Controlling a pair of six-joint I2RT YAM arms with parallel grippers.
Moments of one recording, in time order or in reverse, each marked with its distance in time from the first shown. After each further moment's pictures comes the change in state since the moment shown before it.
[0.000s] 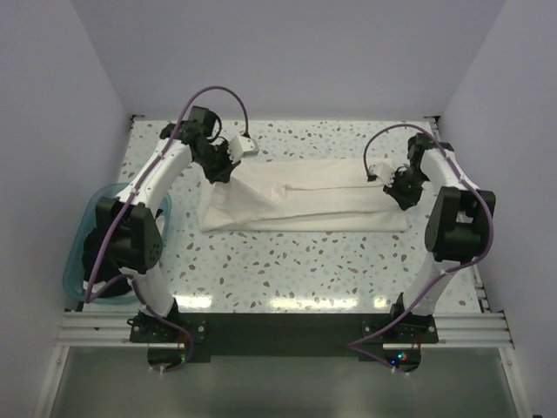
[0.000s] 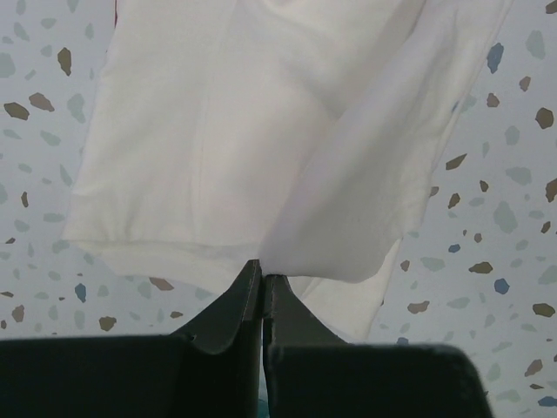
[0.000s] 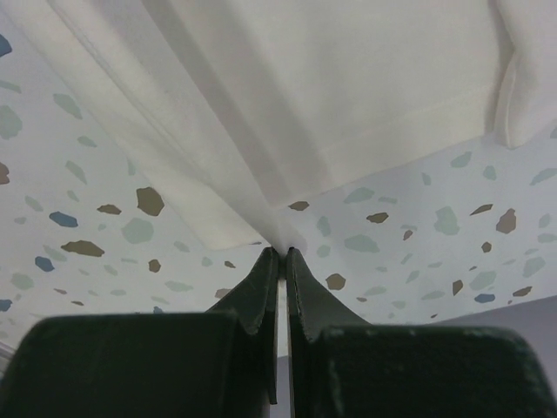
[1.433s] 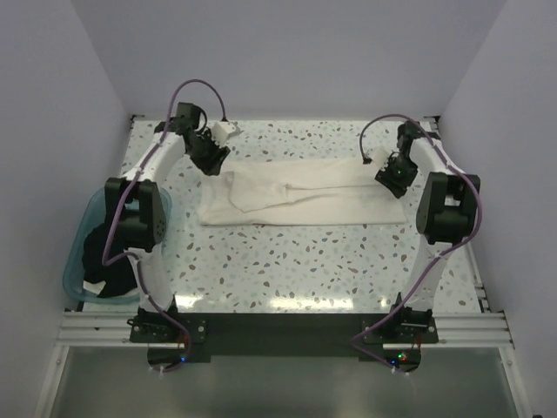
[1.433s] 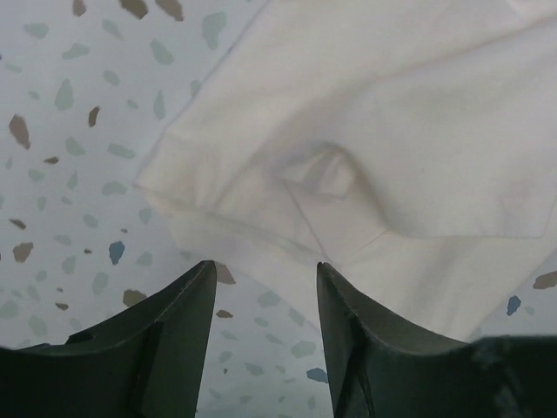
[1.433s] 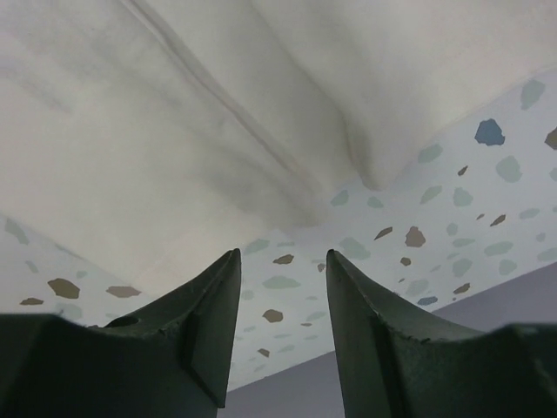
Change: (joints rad) left arm 0.125 0.219 0.090 0.188 -0.069 -0.174; right arm 0.045 0.207 0.208 0.095 0.106 0.186
